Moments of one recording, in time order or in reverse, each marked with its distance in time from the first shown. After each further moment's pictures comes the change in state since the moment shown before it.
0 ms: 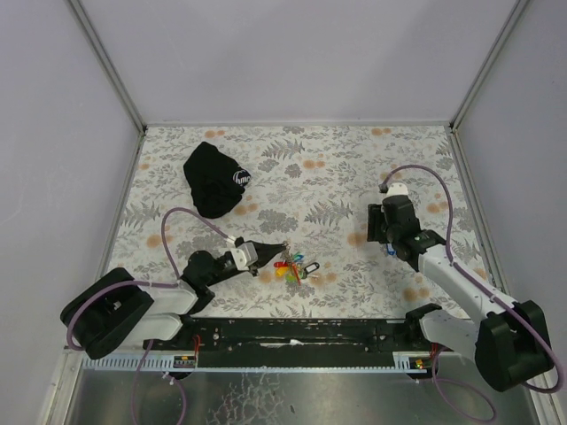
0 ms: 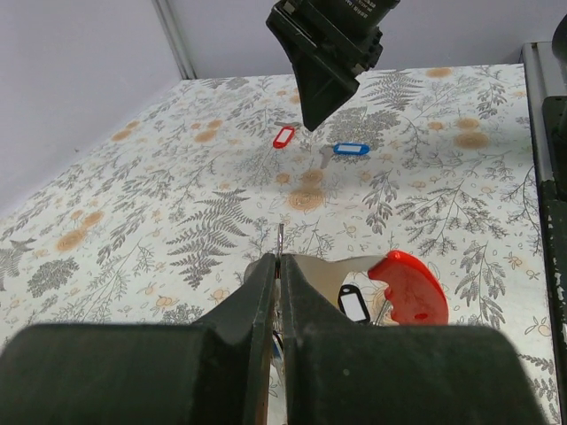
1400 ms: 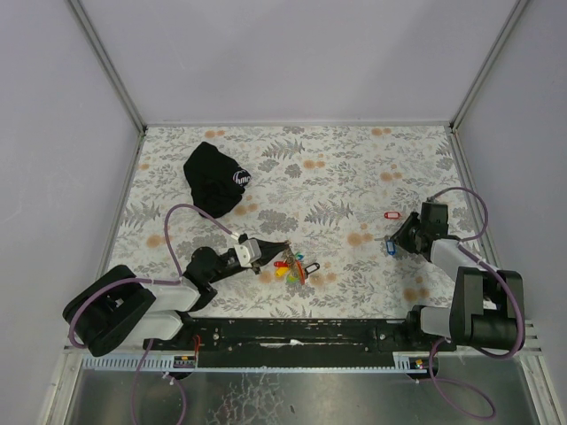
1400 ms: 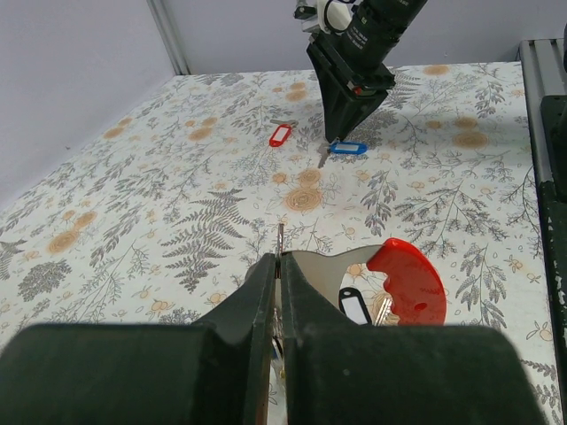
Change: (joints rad) left arm 0.000 0.033 0.038 -0.030 0.004 -0.007; right arm -0.497 0.235 -0.121 0.177 -0.343 0.333
